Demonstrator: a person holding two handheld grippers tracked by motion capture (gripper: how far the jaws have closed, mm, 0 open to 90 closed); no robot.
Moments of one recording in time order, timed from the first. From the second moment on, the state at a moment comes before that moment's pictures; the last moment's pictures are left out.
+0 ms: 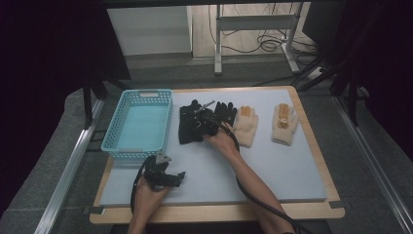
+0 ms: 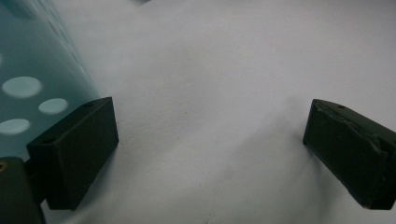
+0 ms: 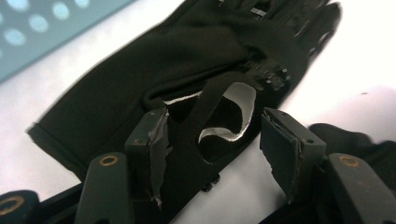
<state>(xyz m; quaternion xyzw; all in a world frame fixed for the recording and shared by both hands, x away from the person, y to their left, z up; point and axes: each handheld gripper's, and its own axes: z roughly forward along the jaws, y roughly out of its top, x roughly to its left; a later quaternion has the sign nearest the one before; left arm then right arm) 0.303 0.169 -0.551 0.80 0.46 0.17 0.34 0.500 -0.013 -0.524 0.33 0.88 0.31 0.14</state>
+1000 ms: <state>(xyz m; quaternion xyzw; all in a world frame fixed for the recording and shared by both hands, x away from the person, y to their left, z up) 0.303 0.169 -0.551 0.80 0.46 0.17 0.34 0.382 -0.083 -0.454 0.31 0.87 0.39 0.04</state>
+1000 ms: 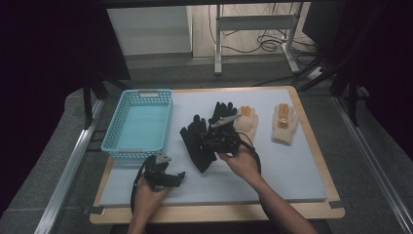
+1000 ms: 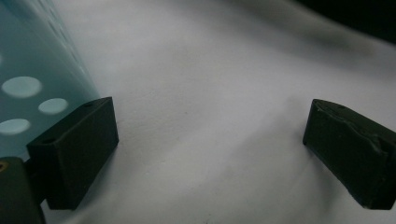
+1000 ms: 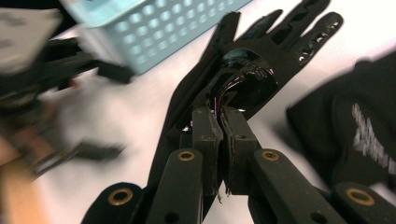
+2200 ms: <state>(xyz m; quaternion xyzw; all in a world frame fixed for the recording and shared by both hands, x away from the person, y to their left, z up) 0.303 0.169 -0.551 0.80 0.46 0.17 0.34 0.361 -0.166 -0.494 0.32 0.87 0.34 0.11</state>
